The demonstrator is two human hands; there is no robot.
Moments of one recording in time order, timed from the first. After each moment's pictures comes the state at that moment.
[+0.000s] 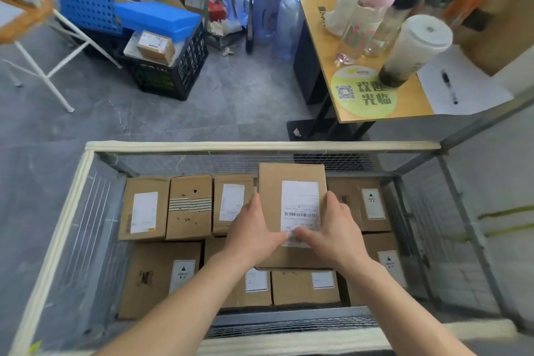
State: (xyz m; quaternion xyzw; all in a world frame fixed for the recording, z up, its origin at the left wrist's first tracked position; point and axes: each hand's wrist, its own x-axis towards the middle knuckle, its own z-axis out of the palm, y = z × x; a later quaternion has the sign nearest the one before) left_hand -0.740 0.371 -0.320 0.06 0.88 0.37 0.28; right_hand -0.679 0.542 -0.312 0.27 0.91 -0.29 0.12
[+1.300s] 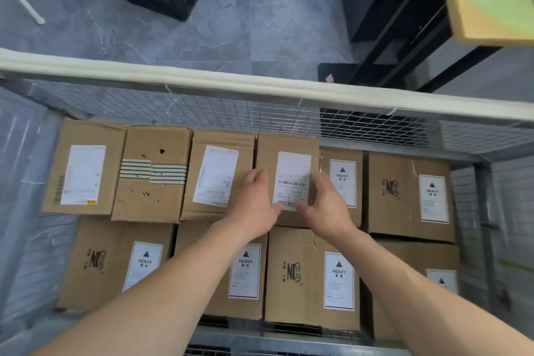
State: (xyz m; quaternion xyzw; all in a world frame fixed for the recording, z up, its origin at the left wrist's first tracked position) left_hand -0.815 0.428 -0.581 0.04 0.91 0.23 0.34; right_hand -0.773 0.593 -0.602 0.18 0.88 -0.38 0.20
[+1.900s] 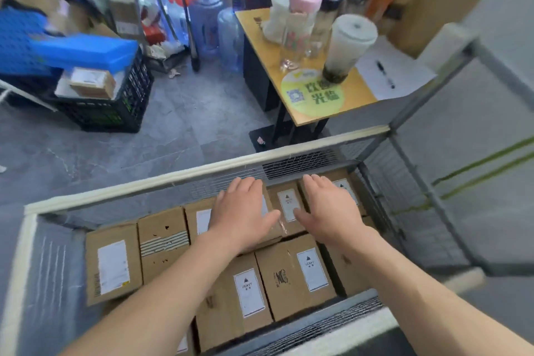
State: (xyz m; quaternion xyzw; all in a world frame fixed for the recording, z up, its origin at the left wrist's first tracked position) left_hand -0.803 0.405 -0.304 0.33 0.92 0.14 0.18; right_hand -0.708 0.574 -0.296 0.18 0.98 -0.10 0.07
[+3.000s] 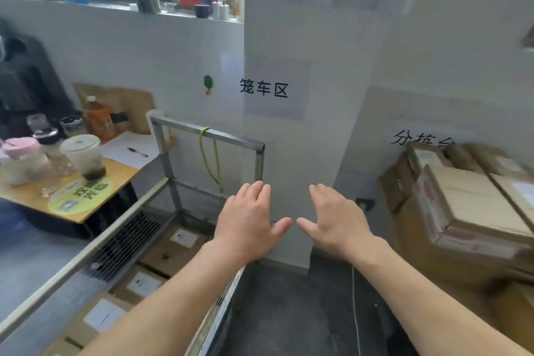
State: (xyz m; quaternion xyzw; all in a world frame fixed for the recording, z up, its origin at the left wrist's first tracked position) left_hand -0.412 0.494 -0.072 0.75 0.64 0.19 0.00; right_hand -0.219 0.526 -0.059 0.59 0.80 -0.01 -0.06
